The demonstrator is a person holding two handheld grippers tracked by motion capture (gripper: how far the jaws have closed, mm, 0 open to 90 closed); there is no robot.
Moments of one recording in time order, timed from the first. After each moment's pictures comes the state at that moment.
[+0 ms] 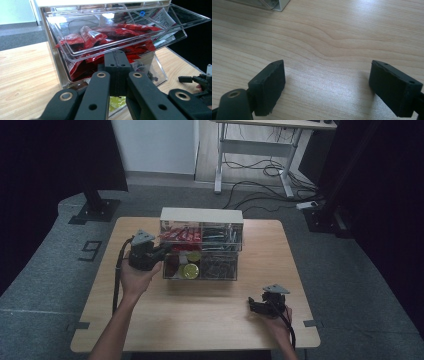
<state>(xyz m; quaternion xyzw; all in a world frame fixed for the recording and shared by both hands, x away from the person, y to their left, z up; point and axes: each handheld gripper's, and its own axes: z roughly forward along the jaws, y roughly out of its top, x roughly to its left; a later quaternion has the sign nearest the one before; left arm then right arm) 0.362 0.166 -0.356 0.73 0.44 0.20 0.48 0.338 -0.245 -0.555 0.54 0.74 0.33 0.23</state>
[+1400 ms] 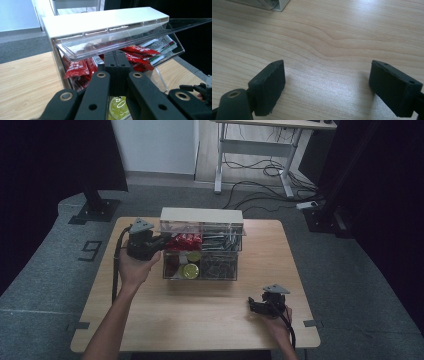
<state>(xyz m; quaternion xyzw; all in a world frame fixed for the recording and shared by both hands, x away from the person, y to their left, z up) 0.371 0.165 -0.325 0.73 0.44 0.22 0.48 0.338 -0.245 -0.555 0.54 0.74 0.33 0.23</state>
